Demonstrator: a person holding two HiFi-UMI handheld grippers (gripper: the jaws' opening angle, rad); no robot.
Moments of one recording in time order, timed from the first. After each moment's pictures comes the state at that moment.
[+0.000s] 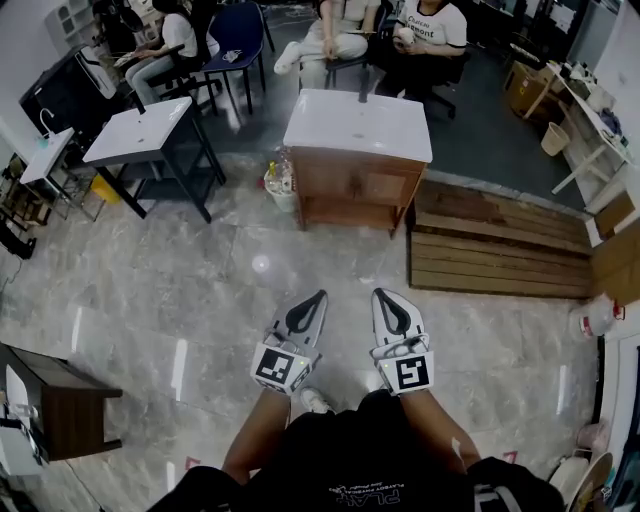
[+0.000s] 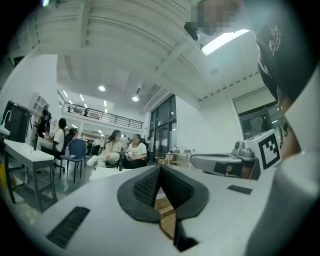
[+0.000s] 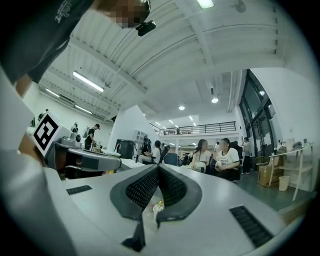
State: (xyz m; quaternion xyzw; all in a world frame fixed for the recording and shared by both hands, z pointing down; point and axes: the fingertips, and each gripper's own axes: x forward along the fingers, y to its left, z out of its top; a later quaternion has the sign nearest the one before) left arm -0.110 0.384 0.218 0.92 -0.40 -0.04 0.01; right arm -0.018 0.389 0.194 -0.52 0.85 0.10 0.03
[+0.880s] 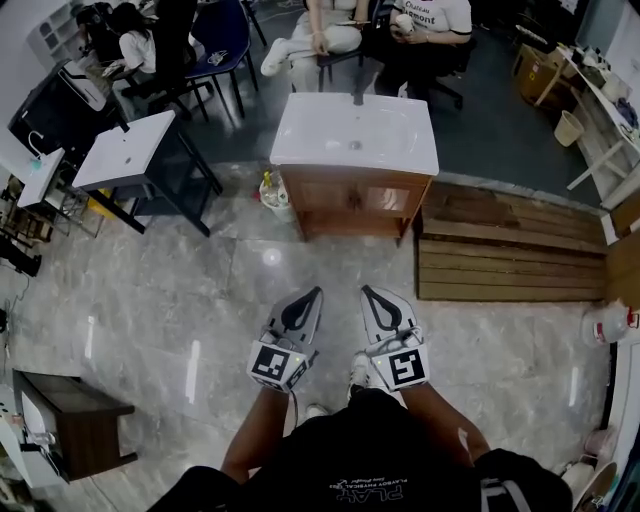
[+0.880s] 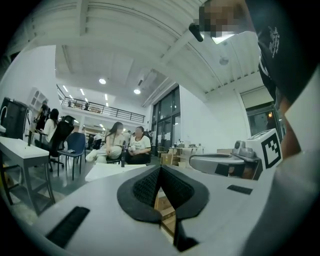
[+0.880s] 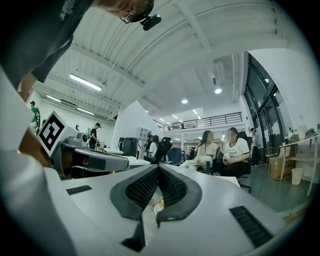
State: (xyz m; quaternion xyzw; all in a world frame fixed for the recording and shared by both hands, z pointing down) left arm -0.072 0.224 0.235 0.91 -0.41 -0.01 0.03; right arm 0.006 0.231 0.216 -0.49 0.87 0.07 0.02
